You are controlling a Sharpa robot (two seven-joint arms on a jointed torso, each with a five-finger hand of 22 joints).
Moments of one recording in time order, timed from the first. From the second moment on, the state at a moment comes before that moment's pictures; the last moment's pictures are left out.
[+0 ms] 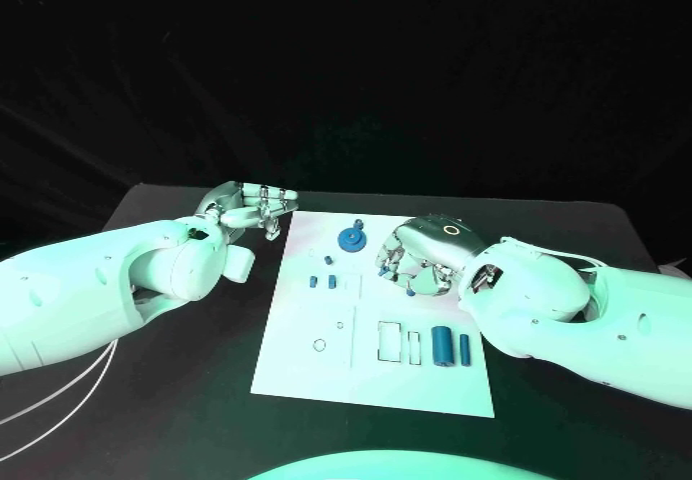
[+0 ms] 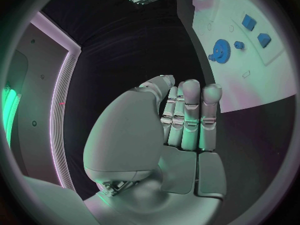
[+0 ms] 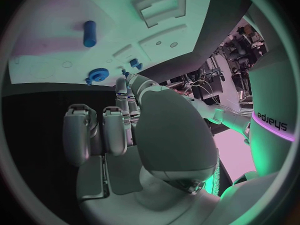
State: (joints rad) left arm 1.18 -0.92 -0.01 1.54 -0.15 -0.41 0.18; left_hand 1.48 -0.20 0.40 0.16 0.36 1.05 0.18 0.07 0.18 1.15 0.11 0.13 0.18 1.23 0.02 0.98 0.65 0.13 1.13 0.11 1.03 1.09; right arm 1.22 -0.85 -0.12 1.84 -1.74 -0.35 -0.31; right_hand 1.50 -0.17 0.38 0.21 0.25 1.18 0.11 0.13 0.16 1.28 0.04 0.11 0.17 1.46 -0.02 1.39 1.30 0.05 1.46 0.08 1.39 1.31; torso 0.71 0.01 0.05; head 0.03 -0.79
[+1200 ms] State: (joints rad) left arm 1.18 -0.87 -0.01 1.56 -0.14 -0.40 0.18; left_hand 1.48 -0.20 0.40 0.16 0.36 1.05 0.18 0.07 0.18 1.15 0.11 0.13 0.18 1.22 0.03 0.96 0.62 0.13 1.12 0.12 1.01 1.08; right arm 1.11 -0.66 -0.13 1.72 -1.73 -0.32 -0.29; right_hand 1.49 -0.17 0.39 0.21 0.25 1.18 0.11 0.13 0.16 1.28 0.04 0.10 0.17 1.46 -0.02 1.39 1.30 0.05 1.46 0.08 1.39 1.31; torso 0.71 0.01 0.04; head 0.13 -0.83
